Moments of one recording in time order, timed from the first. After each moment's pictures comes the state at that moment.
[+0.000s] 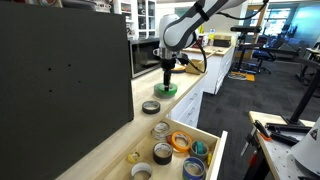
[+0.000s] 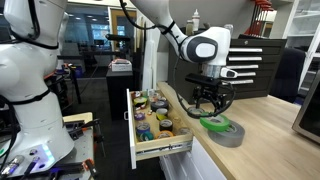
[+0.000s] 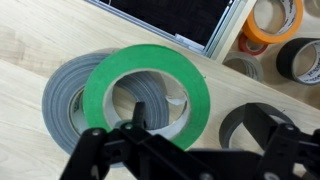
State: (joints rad) arm -0.20 0.43 -0.08 -1.87 0.00 2.31 -0.47
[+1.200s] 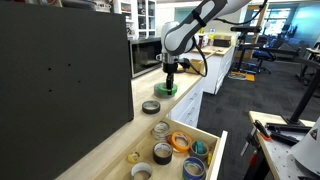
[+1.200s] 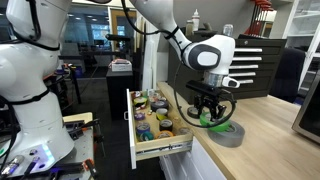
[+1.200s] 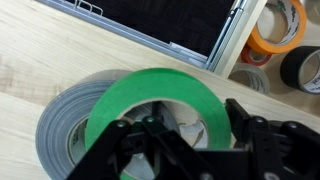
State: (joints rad) arm -0.25 0.48 -0.07 -1.86 0.03 2.30 -0.50
